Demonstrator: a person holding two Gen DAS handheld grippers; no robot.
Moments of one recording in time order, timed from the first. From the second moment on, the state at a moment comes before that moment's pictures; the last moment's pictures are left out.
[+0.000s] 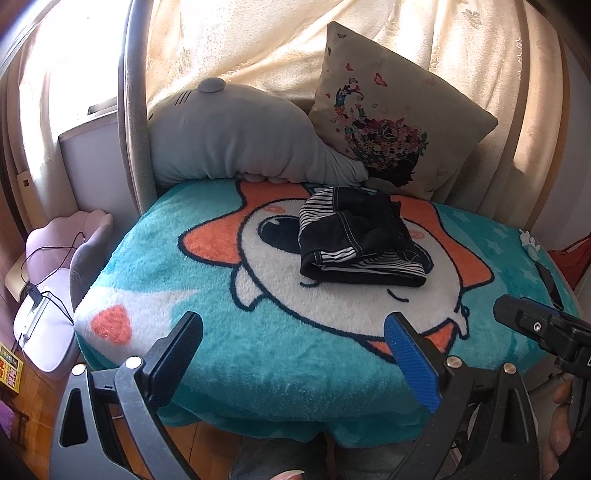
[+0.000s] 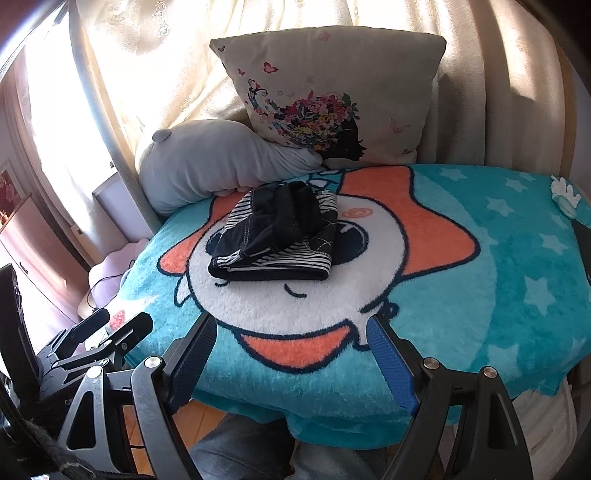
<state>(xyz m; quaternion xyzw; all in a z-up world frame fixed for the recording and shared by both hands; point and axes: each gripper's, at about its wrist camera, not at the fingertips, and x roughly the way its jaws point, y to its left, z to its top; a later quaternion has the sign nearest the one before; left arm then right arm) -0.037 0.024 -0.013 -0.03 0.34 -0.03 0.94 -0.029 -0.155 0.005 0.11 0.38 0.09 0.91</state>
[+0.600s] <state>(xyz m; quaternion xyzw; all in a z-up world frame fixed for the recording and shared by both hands) -0.005 0.016 -0.030 -0.04 0.37 -0.04 0.93 -0.013 -0.166 -0.001 0.10 0.39 0.07 0.91</state>
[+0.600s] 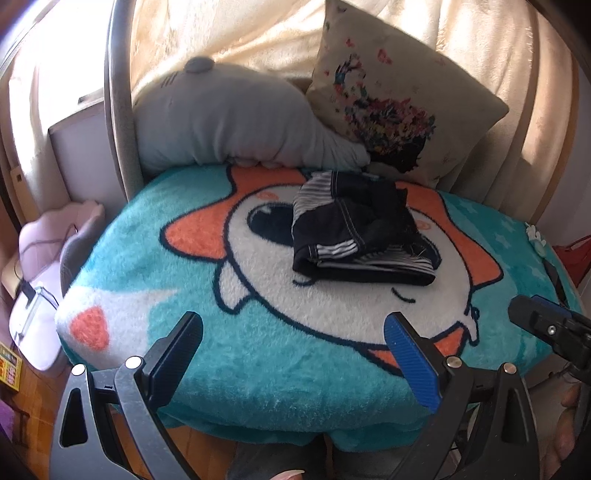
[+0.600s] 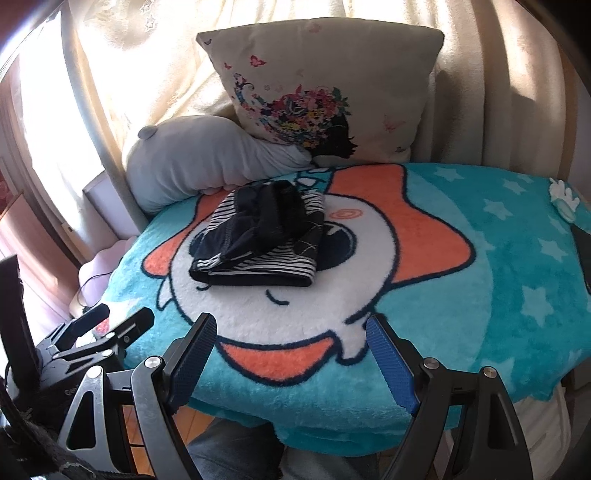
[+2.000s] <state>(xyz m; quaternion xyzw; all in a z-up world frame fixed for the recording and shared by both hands) -0.017 0.023 -0.007 -0.03 0.34 -0.01 0.94 -0.007 -0.151 -0.002 0.09 0.40 0.09 0.91</state>
